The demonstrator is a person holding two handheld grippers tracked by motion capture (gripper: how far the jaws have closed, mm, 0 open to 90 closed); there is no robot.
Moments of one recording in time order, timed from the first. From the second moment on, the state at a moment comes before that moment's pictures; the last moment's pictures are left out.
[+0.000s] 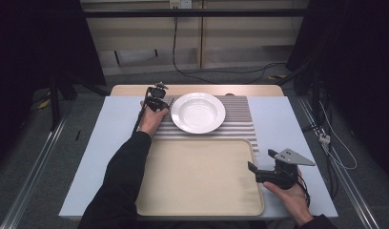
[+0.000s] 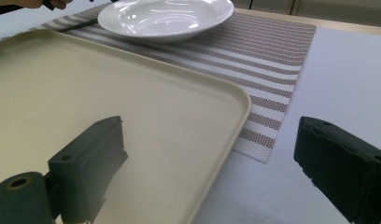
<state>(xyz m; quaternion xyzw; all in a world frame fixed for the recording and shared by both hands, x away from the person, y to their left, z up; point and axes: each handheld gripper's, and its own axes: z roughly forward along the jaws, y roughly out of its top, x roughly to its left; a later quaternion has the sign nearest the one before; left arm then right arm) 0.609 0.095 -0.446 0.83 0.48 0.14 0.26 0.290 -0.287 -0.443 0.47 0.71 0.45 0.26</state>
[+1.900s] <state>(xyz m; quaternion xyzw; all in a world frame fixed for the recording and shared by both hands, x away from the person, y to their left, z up) 0.604 0.109 -0.426 0.84 0.47 0.13 0.25 0.292 -0.287 -0.445 0.48 0.71 0.45 0.26</state>
